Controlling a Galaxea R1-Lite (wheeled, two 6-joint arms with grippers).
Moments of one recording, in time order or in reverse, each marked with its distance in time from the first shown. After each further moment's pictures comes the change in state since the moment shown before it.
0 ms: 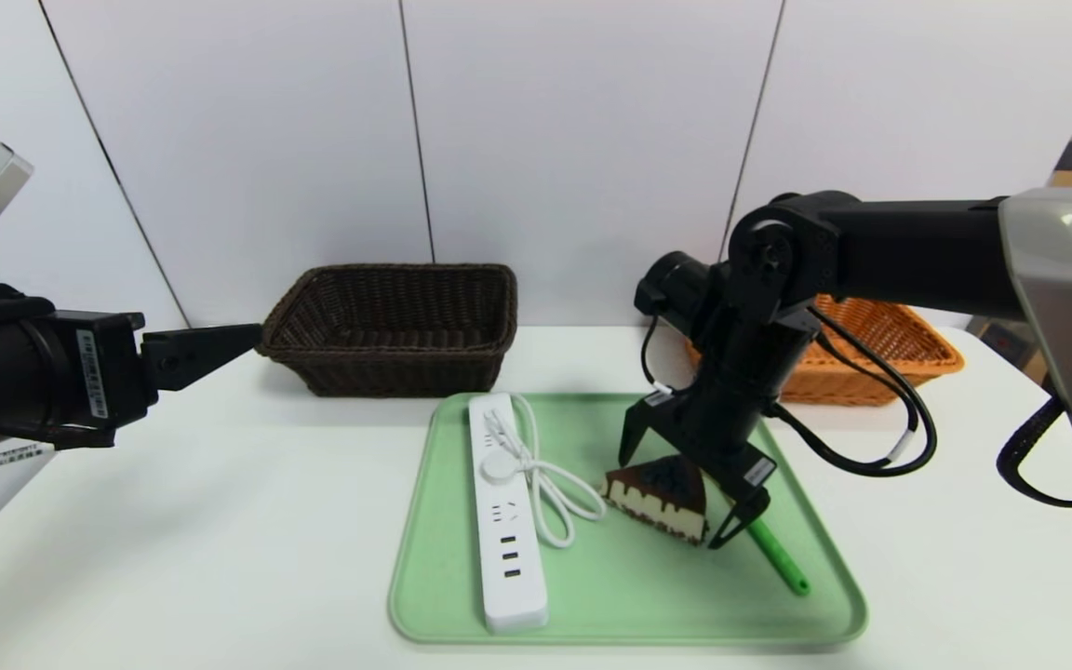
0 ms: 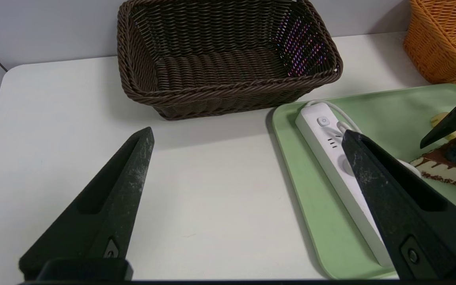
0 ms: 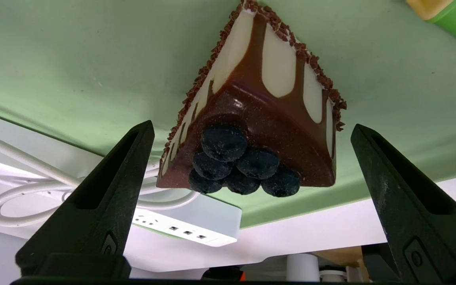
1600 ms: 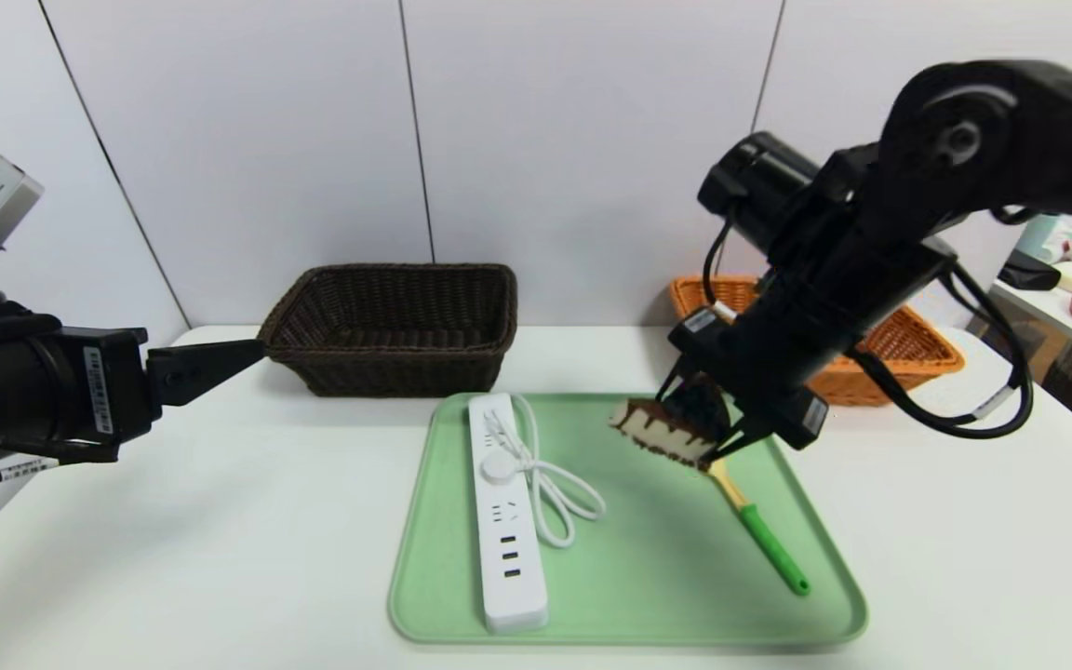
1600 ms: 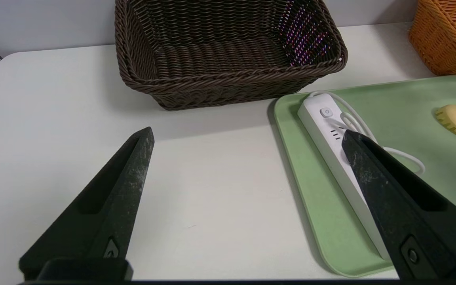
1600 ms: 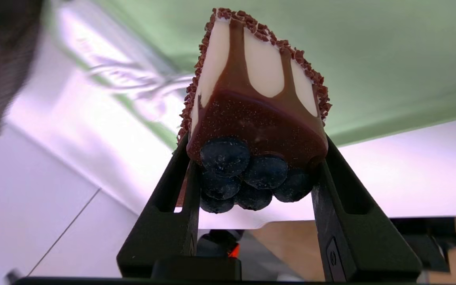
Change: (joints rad) left arm 0.000 -0.001 0.025 0.000 0.000 -0.008; right arm 0.009 -0.240 0.000 -0.050 -0.007 -0.086
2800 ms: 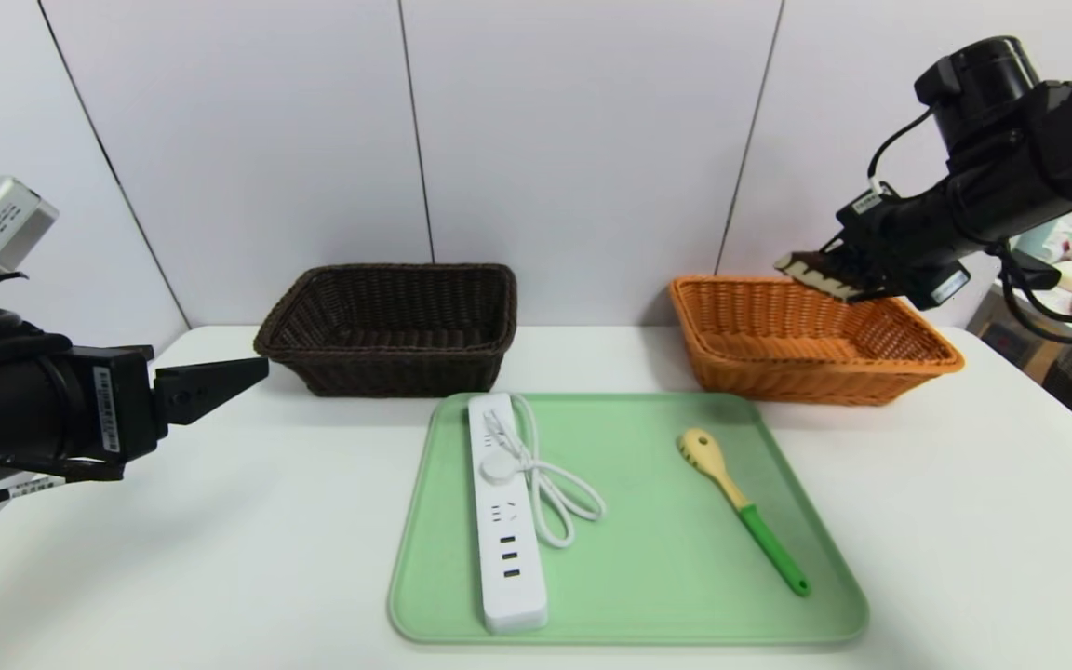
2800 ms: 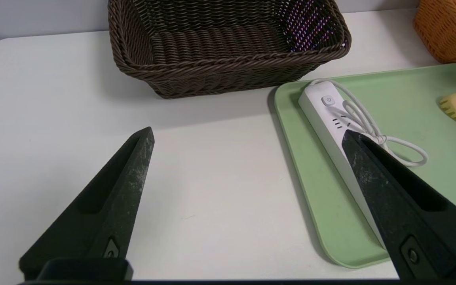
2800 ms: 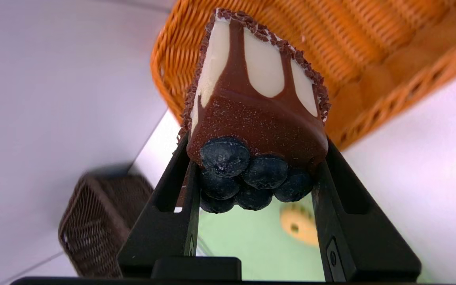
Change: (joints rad) left arm 0.000 -0.002 0.030 0.000 -0.011 -0.007; right arm -0.441 0.001 0.000 -0.371 -0.226 -0.237
